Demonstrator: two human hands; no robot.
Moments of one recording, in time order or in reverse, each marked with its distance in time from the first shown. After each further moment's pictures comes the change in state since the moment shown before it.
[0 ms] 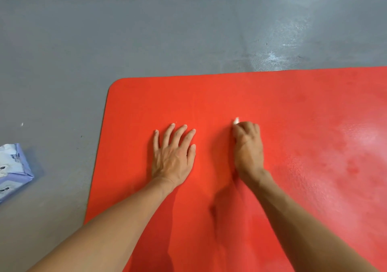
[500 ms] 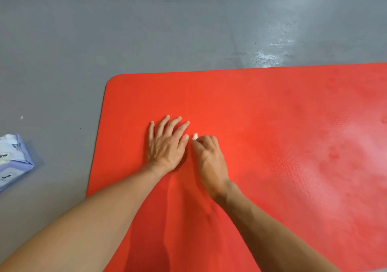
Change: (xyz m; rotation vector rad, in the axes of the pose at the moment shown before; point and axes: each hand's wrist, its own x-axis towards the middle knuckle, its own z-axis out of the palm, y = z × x) left_hand 0.003 -0.006 -0.005 -0.123 -0.097 -0.004; right_hand -0.072 -0.063 0.000 0.119 -0.154 -0.248
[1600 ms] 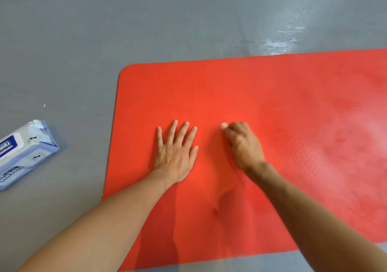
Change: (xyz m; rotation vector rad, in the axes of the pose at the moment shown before) left_hand -0.070 0.009 -0.016 0.315 -0.207 0.078; right_hand -0.012 0.056 -0.034 -0.238 0.004 -0.136
